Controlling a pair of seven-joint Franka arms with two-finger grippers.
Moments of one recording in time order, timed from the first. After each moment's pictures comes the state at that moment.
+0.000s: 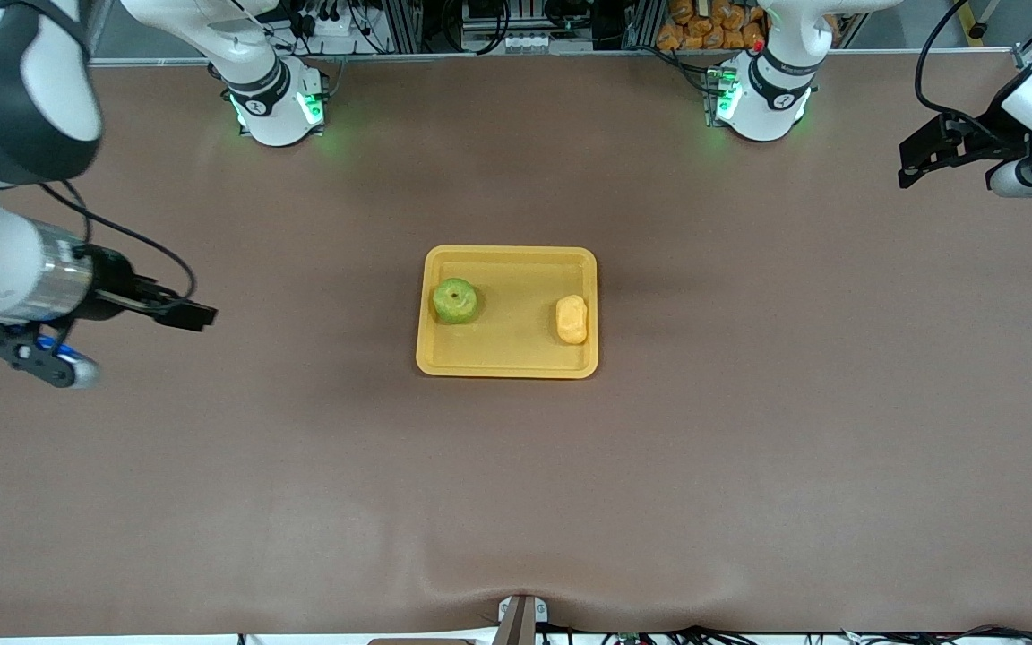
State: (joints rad) left arm 0.01 -0.08 -0.14 -1.54 0.05 1.44 -0.06; right arm 0.13 0.39 -0.04 -1.15 0.15 1.32 0.54
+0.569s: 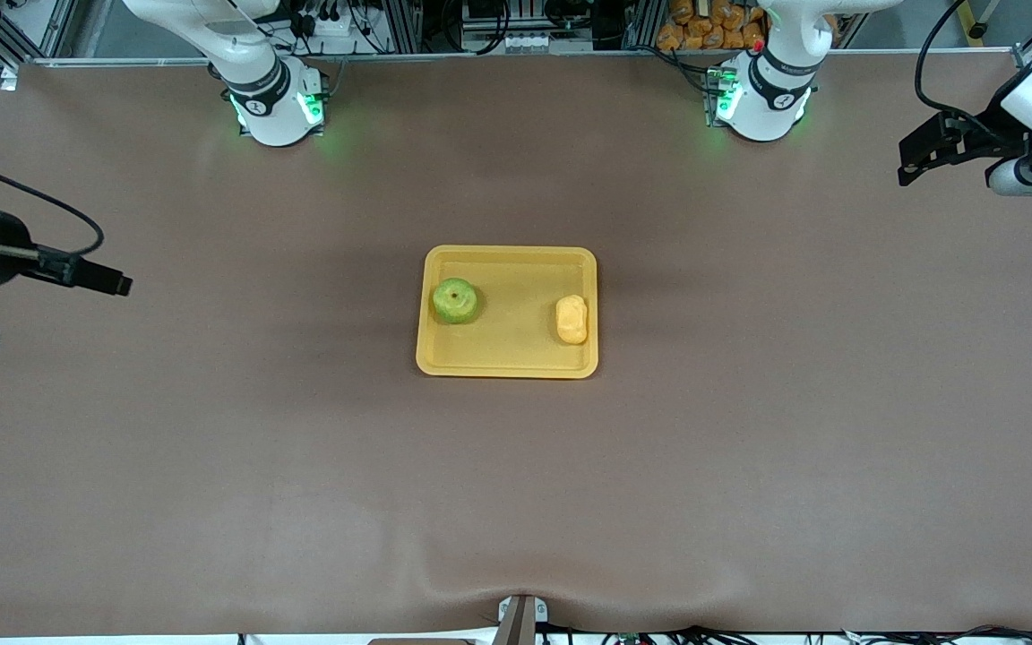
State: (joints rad) left arm 0.01 -0.08 -0.14 -1.54 0.05 1.43 -0.06; right arm 0.07 0.30 -0.04 -1.15 0.05 1.27 0.26
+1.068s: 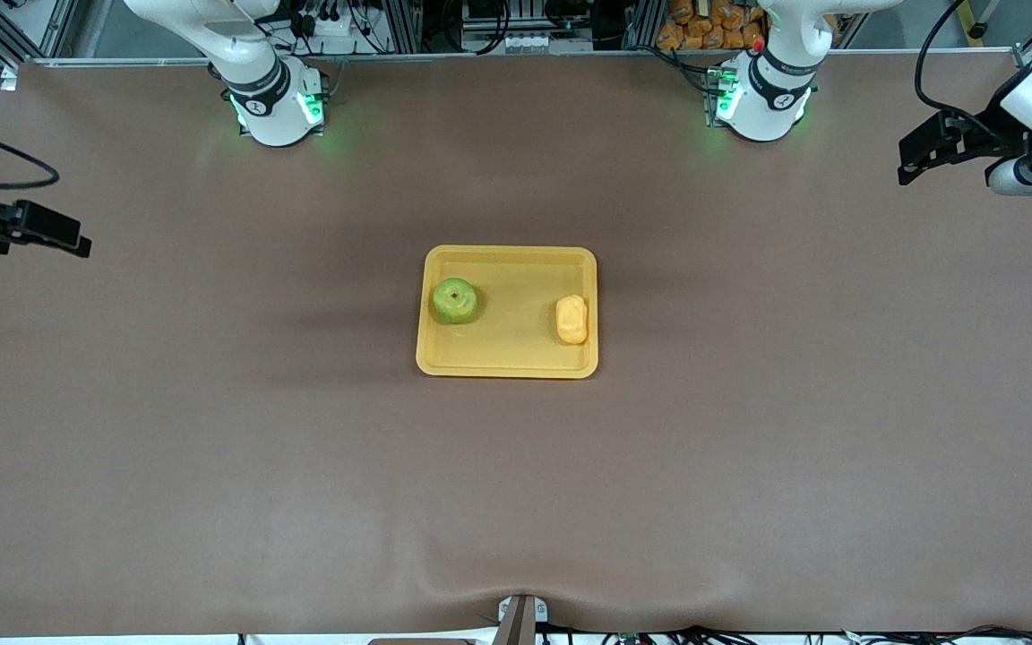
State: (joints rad) left arm 0.01 -0.08 -0.14 -1.54 0.05 1.42 -0.06; right arm 0.04 0.20 -0.04 -1.20 0.04 1.27 0.01
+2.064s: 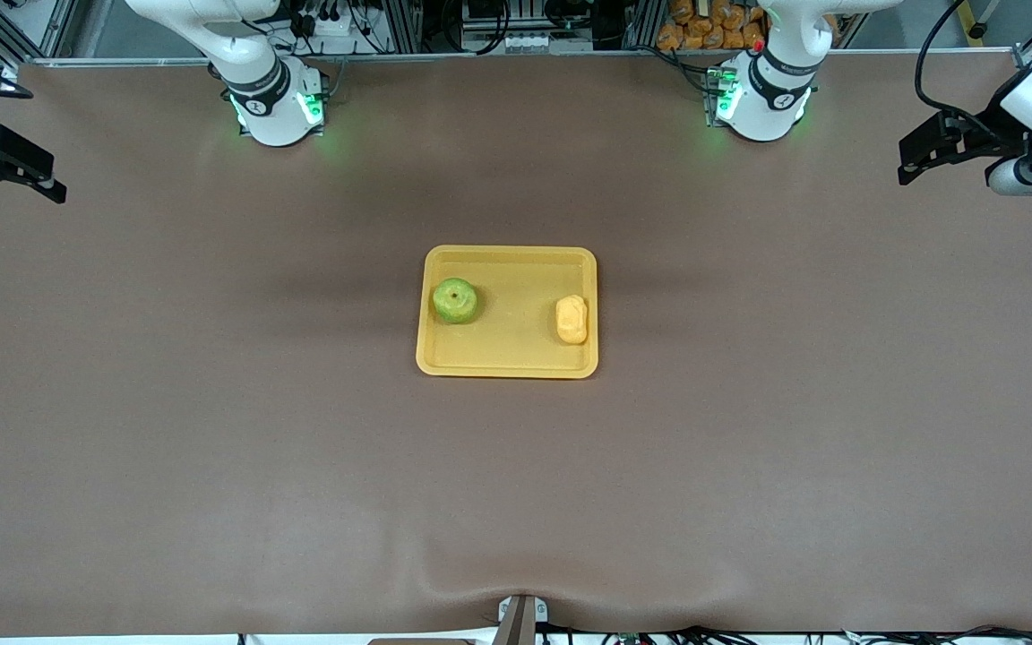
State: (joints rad) left arm 0.01 -0.08 -0.14 -1.54 0.05 1.42 -0.06; right arm 0.00 -0.05 -0.04 -1.48 0.04 1.42 -0.14
